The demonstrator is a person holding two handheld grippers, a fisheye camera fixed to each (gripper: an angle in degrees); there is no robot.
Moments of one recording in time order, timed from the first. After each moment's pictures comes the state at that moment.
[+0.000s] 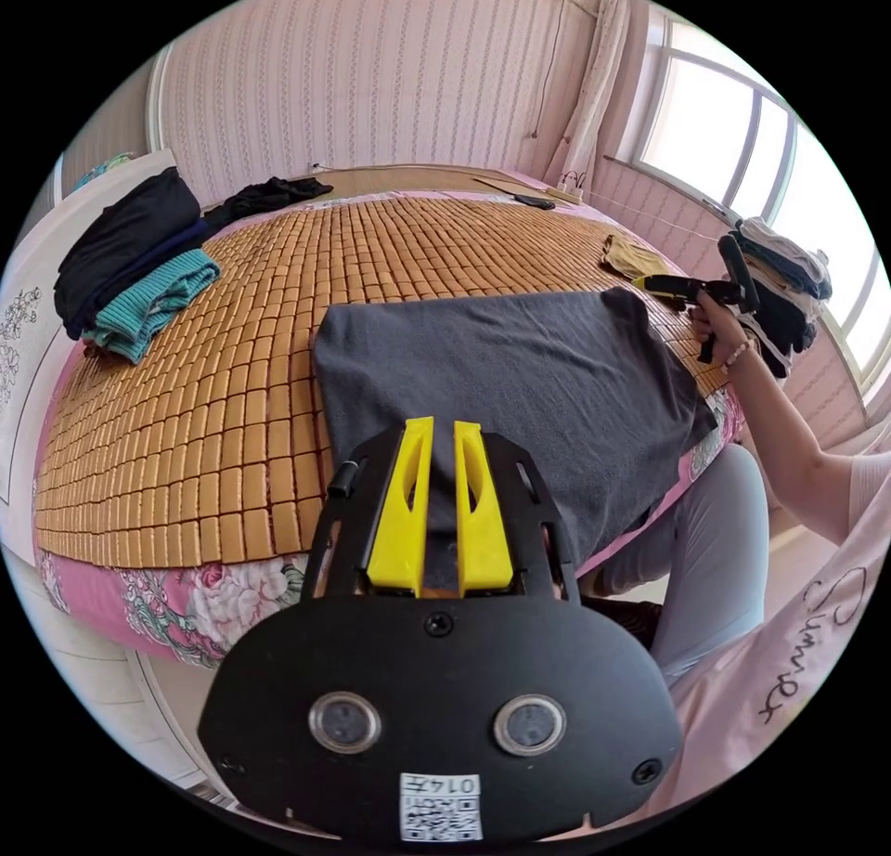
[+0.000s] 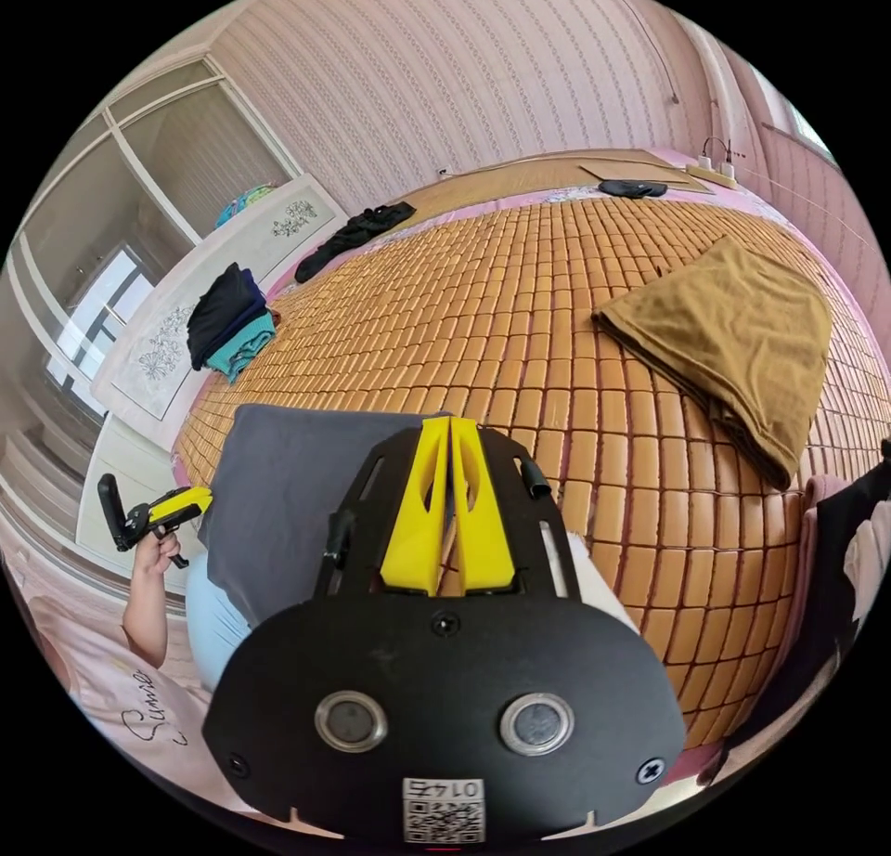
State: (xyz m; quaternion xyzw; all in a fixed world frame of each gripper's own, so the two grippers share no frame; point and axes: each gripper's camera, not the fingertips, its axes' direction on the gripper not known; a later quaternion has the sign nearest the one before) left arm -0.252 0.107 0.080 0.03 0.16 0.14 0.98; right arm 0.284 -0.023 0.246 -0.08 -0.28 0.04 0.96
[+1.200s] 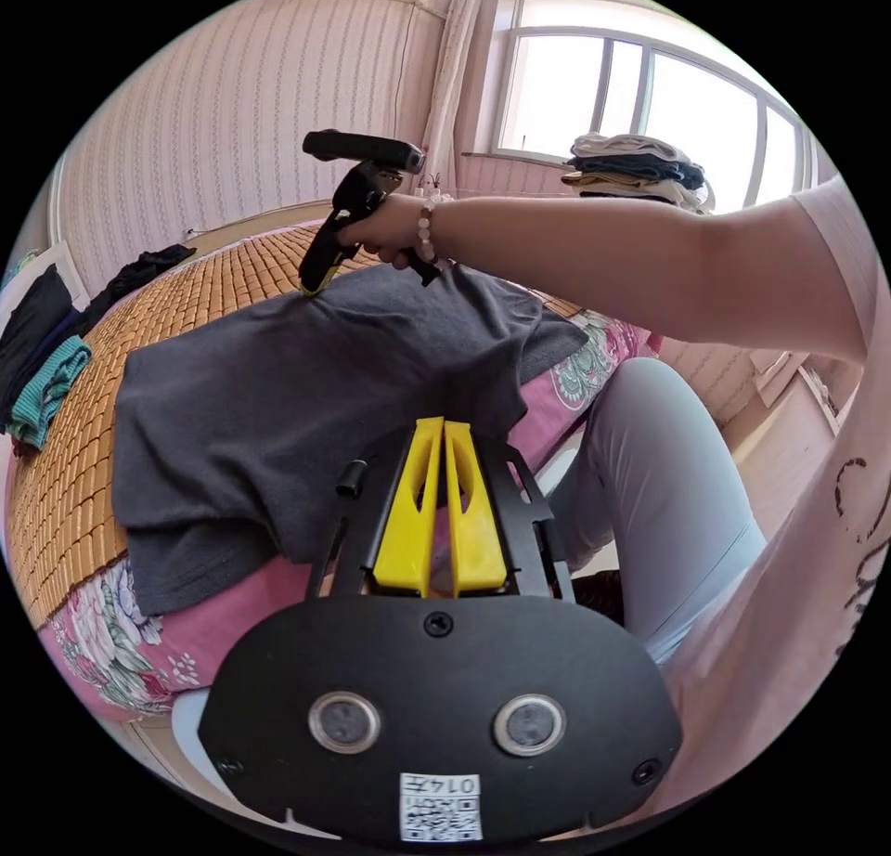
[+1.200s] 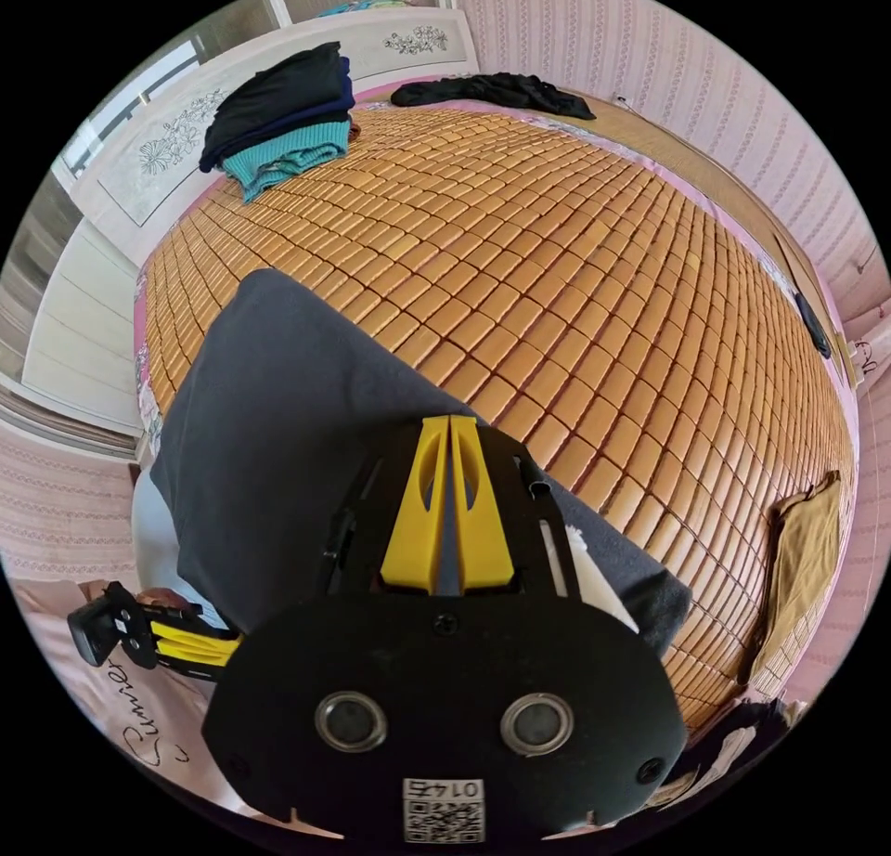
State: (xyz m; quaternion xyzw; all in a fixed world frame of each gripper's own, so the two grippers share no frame) left arm -0.118 0.219 0.087 0.09 0.26 0.28 0.92; right arm 0.047 -0.098 0.302 -0.21 -0.23 -0.21 0.93
